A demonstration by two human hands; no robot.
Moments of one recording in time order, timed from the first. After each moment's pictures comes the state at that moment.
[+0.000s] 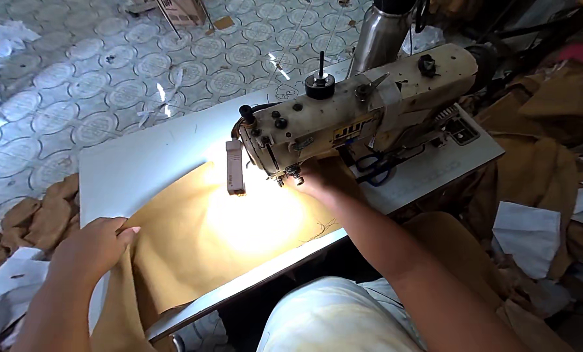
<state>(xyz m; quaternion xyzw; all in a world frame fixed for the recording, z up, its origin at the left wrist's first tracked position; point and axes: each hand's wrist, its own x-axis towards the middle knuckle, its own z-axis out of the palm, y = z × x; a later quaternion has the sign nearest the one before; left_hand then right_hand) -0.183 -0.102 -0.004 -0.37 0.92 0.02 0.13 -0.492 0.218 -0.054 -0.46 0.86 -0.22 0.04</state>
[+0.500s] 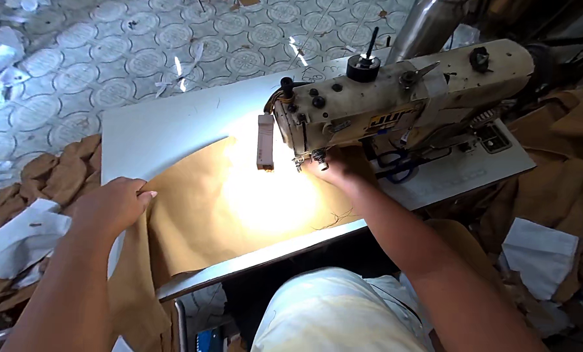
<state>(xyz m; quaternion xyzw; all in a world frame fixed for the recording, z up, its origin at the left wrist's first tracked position) -0.184 -0.106 -0.003 -0.38 0.91 0.02 0.15 -0.495 0.222 -0.047 -0.46 0.85 -0.24 0.06</state>
